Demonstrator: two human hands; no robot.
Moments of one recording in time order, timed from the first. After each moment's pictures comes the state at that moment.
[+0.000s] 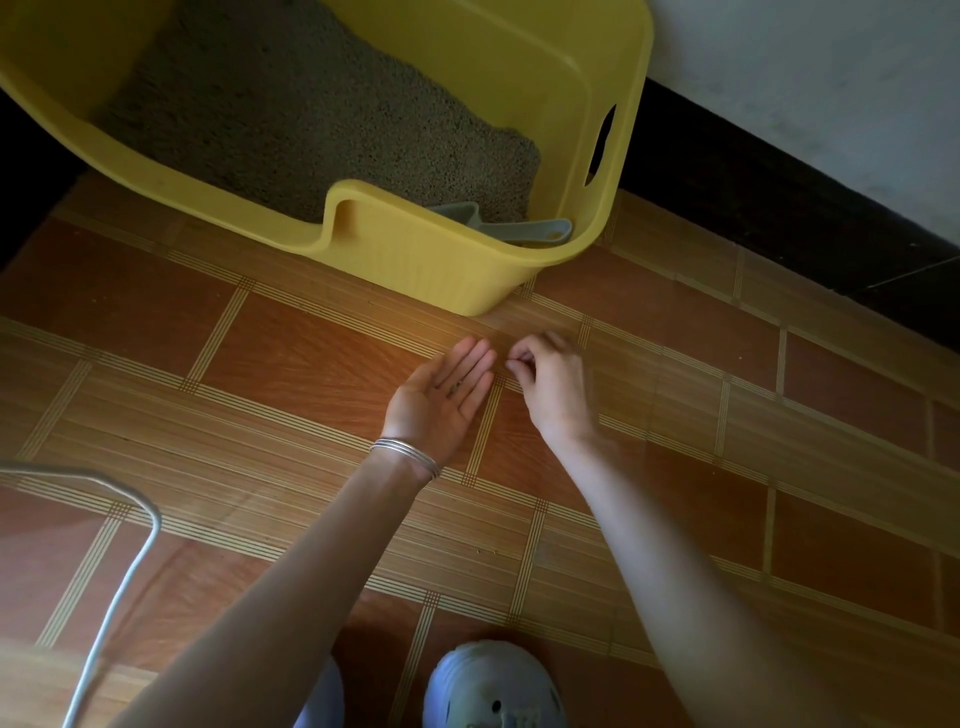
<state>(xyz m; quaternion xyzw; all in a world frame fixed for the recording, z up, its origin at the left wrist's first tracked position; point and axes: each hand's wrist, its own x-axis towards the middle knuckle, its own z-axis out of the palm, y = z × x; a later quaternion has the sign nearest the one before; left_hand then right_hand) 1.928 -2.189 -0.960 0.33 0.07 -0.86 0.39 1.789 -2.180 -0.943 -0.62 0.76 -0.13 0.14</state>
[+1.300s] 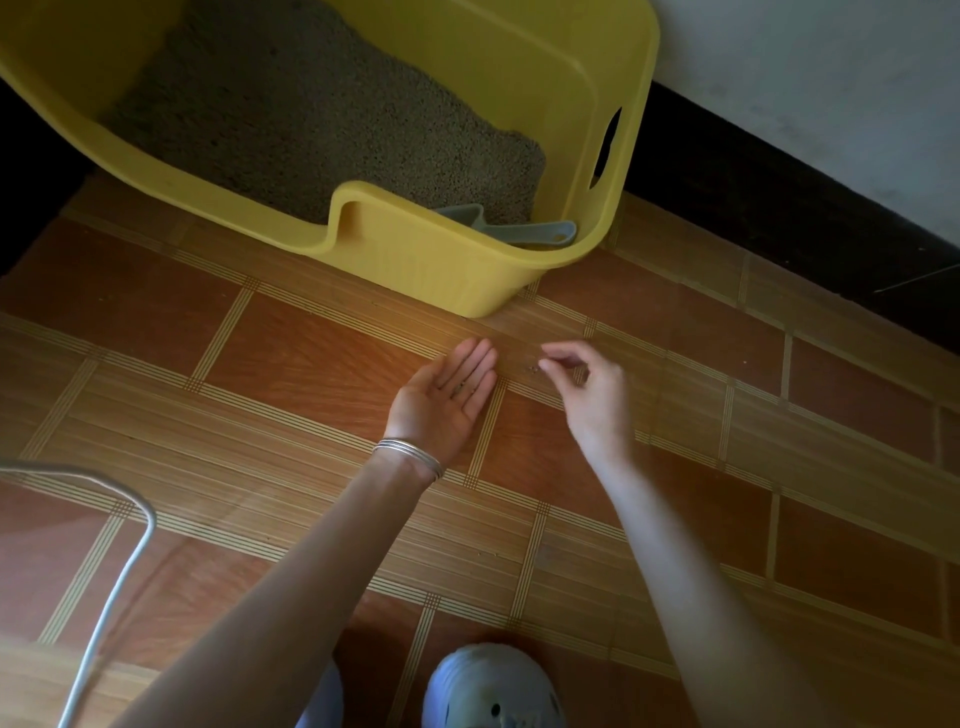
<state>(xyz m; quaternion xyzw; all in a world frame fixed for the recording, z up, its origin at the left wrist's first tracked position) 1.927 -2.191 -0.955 0.32 0.11 -0.86 0.39 1.767 -2.163 -0.932 -0.55 0.76 -0.29 0.20</state>
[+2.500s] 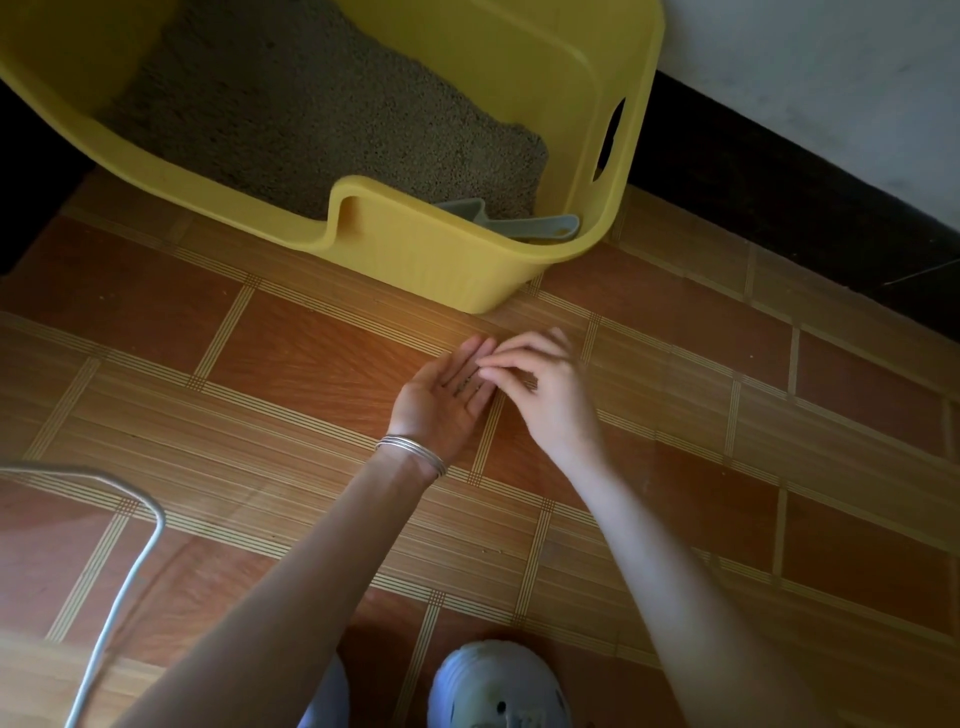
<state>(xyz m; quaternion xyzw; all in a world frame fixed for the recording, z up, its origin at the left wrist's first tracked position) 1.927 -2.191 -0.956 0.34 0.08 -0.85 0.38 1.803 -2.170 -0.921 -0.69 0.65 -0.27 0.18</state>
